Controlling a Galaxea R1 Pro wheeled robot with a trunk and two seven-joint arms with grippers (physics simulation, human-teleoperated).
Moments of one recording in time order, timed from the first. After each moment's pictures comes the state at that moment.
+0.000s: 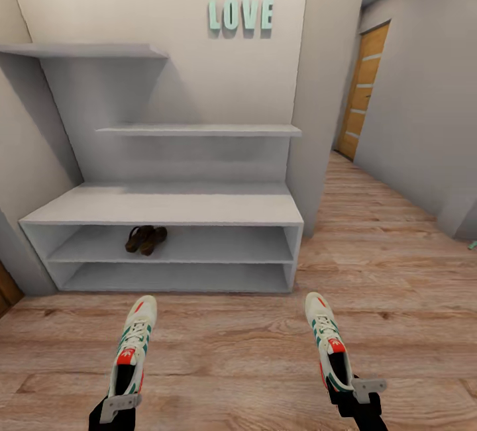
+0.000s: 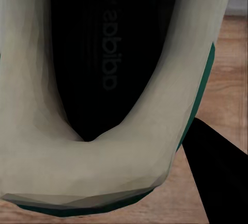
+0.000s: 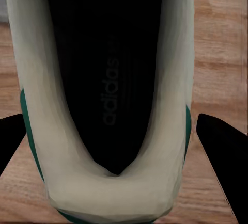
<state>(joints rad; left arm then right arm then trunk) -0.25 0.09 0.09 -0.37 0.04 -0.49 -0.05 -0.40 -0.10 -0.37 -0.18 0.33 -0.60 0.11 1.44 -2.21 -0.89</state>
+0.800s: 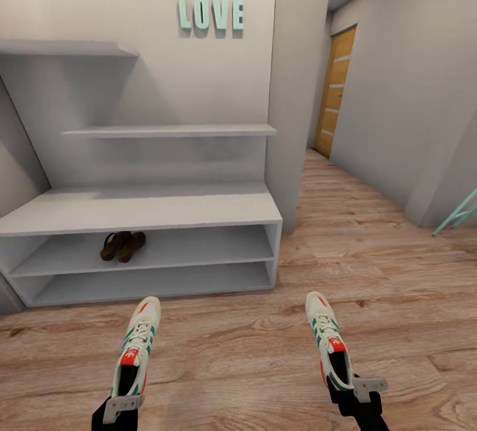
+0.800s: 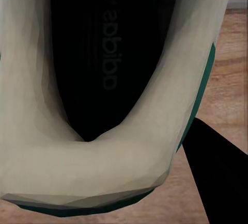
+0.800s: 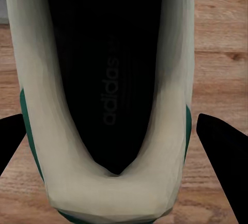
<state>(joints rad) -0.25 0.09 0.08 -0.37 0.04 -0.47 -0.06 -0.40 -0.10 -0.37 -0.18 0.33 -0.60 0.11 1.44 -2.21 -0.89</state>
